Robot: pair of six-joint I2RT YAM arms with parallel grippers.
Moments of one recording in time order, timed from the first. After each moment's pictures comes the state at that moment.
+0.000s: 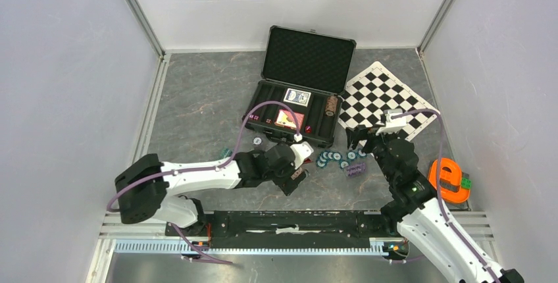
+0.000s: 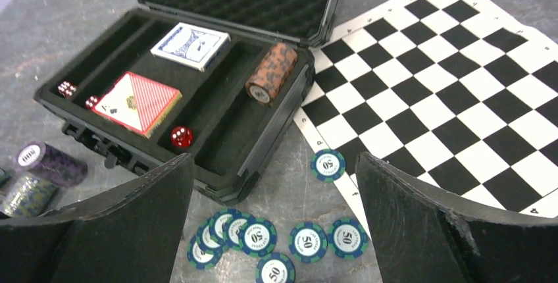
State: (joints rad) left arm -1.14 1.36 0.74 -0.21 -0.14 -0.14; right arm 0.48 0.50 0.39 -0.07 0.25 0.21
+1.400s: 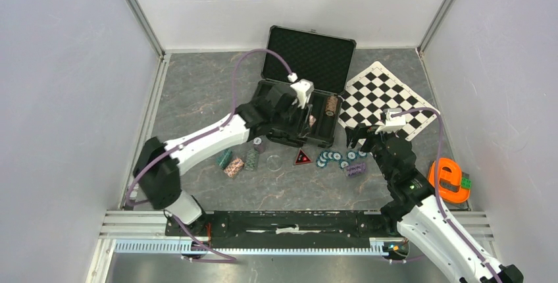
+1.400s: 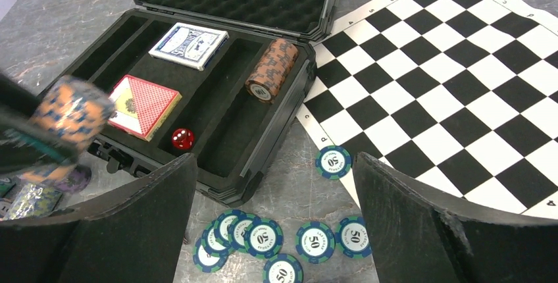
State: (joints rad) left arm -0.86 1.54 1.22 -0.38 0.06 -0.31; right arm 0.48 0.52 0.38 -0.04 0.27 0.26
